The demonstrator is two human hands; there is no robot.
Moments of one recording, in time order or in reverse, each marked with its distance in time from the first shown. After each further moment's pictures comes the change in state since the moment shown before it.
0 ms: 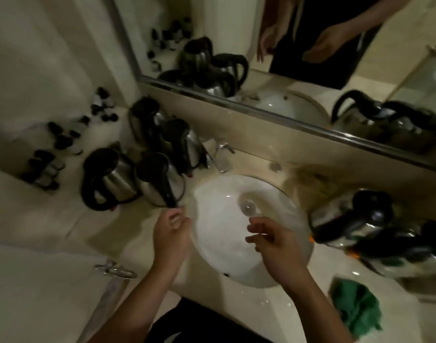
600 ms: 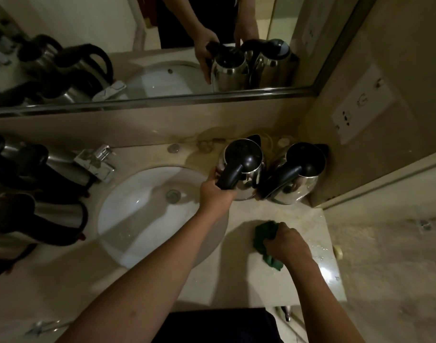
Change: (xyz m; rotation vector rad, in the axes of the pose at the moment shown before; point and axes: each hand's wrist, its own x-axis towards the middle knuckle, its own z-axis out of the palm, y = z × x) left_hand -0.126 0.025 0.306 0.282 -0.729 0.053; right_hand -0.022 0.175 -0.205 -0.516 0.180 0.609
